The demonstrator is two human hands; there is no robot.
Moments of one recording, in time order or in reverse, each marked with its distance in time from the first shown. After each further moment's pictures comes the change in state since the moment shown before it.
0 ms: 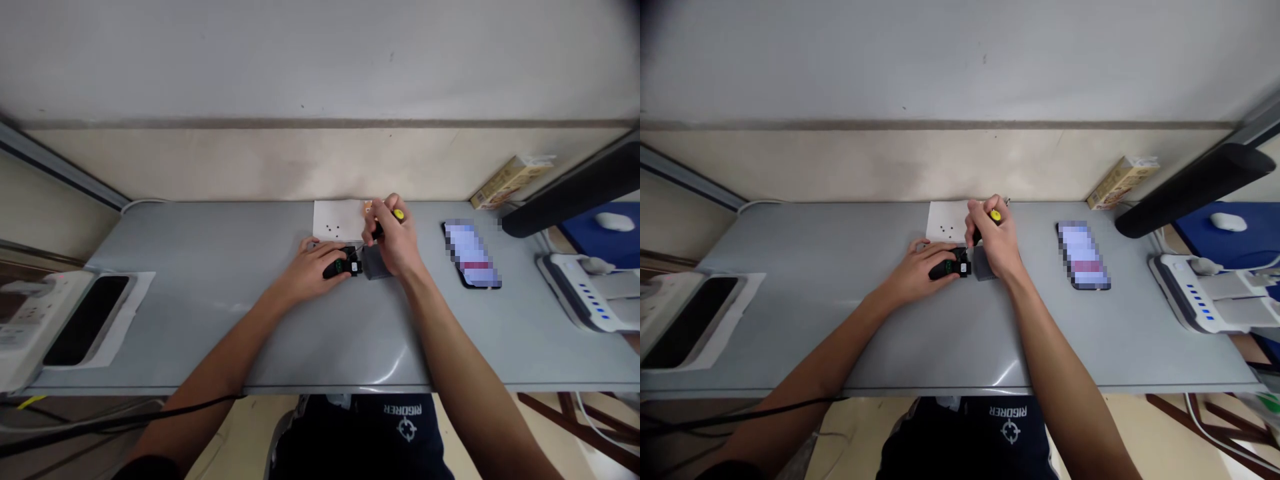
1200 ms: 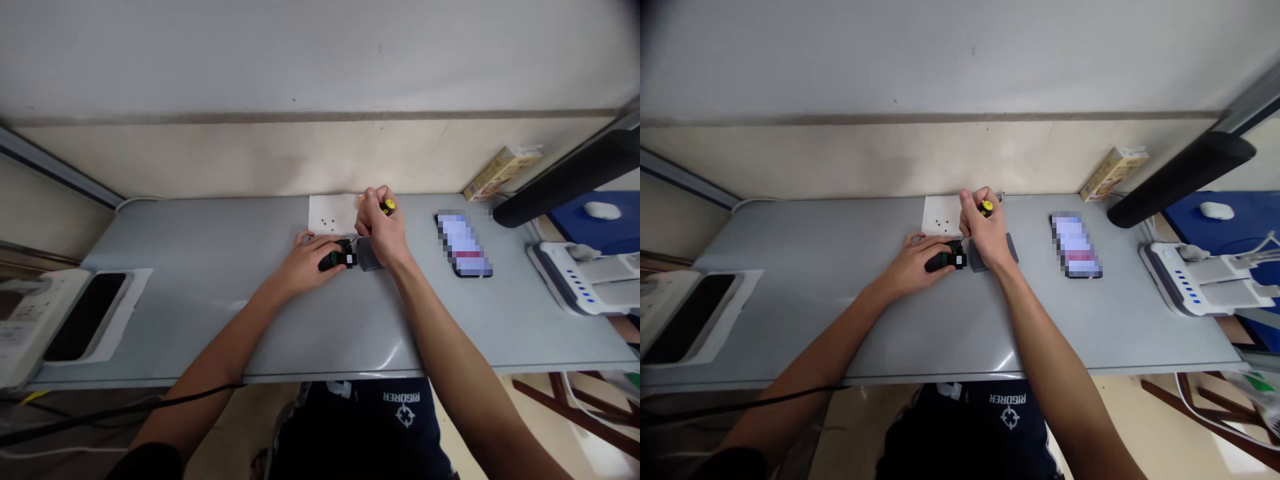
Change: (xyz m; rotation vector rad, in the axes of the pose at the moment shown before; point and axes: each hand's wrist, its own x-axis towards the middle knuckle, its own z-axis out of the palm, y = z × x) left_hand 0.002 0.002 0.000 0.007 -0.005 -0.023; right_hand 0.001 0.004 0.006 -0.074 0.033 -0.043
